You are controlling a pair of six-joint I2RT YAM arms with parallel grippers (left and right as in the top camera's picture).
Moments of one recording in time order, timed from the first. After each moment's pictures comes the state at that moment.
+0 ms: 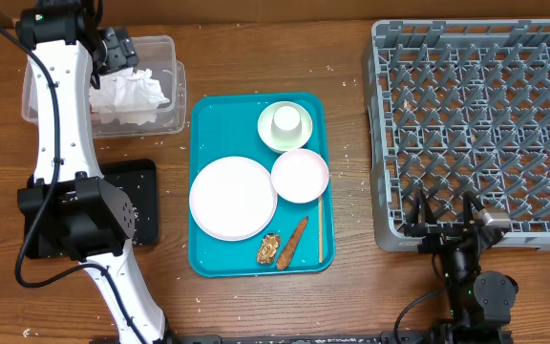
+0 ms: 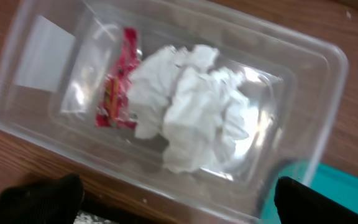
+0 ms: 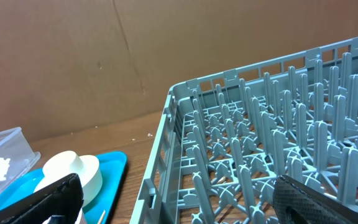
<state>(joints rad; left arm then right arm) 0.15 2.19 2.33 -1.26 -0.15 -0.24 -0.04 0.01 0.02 -0.03 -0.10 0.28</state>
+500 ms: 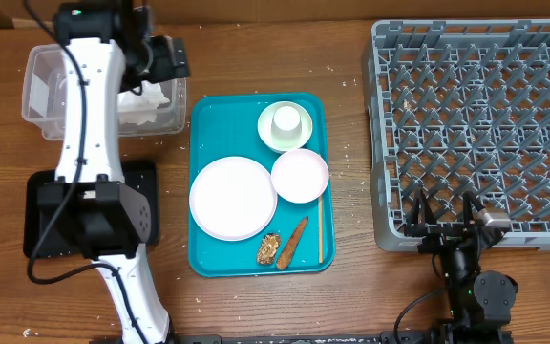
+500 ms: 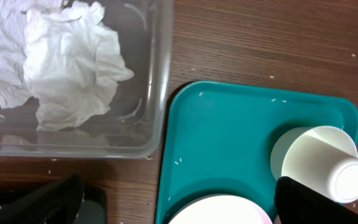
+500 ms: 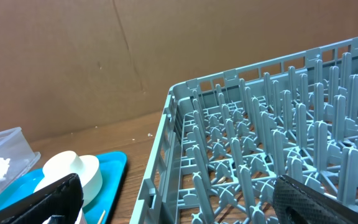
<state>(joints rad) 0.01 2.17 2.33 -1.37 0.10 -0.19 -0.04 0.01 0.02 -0.03 -0.10 0.28</state>
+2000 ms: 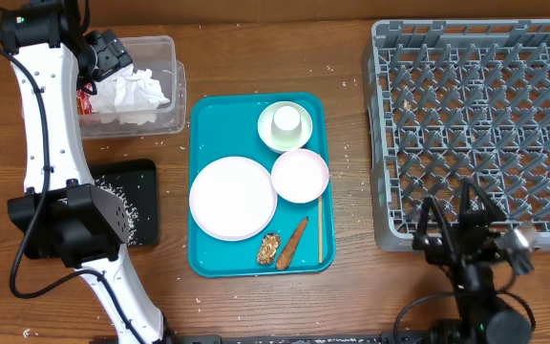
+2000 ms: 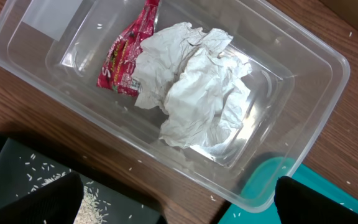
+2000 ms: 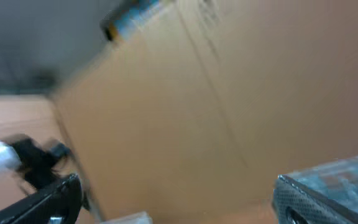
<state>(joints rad) 0.19 2.16 2.33 -1.34 -0.10 -0.44 -0.04 0.01 0.02 0.52 -0.29 0.67</state>
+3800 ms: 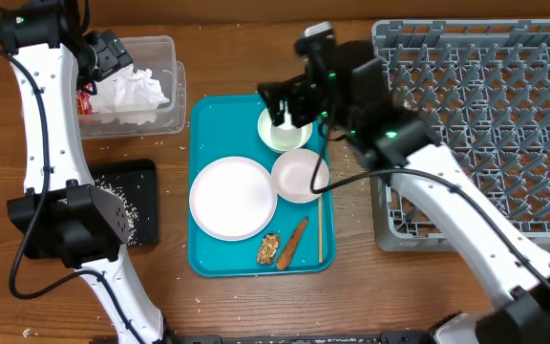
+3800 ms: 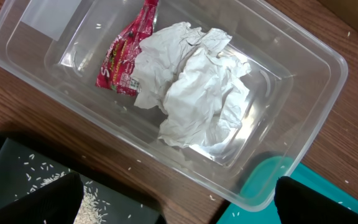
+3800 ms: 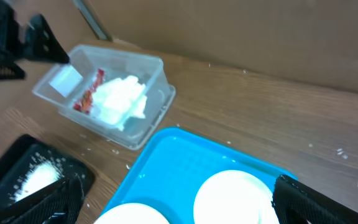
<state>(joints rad) 0.19 2.15 2.33 -1.34 -0.10 -0.44 0.53 1.61 1.45 -0.34 -0.15 0.21</state>
